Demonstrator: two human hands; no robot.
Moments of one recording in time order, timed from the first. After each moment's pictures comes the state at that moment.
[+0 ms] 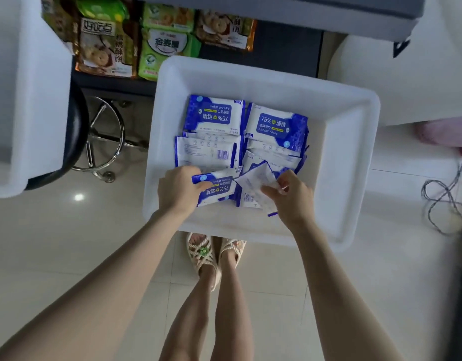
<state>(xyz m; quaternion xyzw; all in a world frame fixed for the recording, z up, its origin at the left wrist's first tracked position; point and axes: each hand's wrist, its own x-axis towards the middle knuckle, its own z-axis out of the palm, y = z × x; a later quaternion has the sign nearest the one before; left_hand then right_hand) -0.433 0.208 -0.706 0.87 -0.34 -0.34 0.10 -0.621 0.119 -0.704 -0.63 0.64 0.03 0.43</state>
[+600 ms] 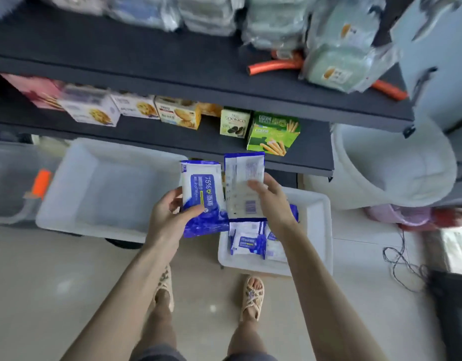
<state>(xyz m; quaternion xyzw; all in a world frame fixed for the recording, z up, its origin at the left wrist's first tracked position) -0.284 0.292 -0.343 0.68 -0.09 -0.45 0.57 -0.425 0.165 -0.340 -0.52 0.52 -0.18 0.66</state>
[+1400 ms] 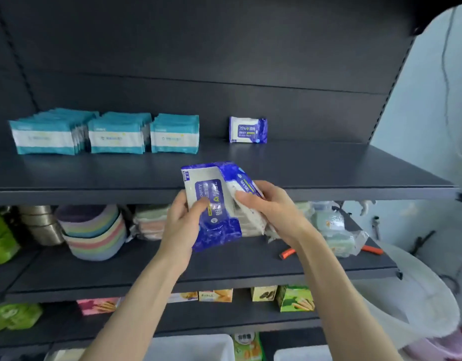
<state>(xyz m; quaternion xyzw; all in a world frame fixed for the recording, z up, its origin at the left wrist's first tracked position) -0.036 0.226 -0.045 0.51 -0.32 -0.37 0.71 -0.190 0.153 -0.013 -0.66 0.34 -0.35 0.58</state>
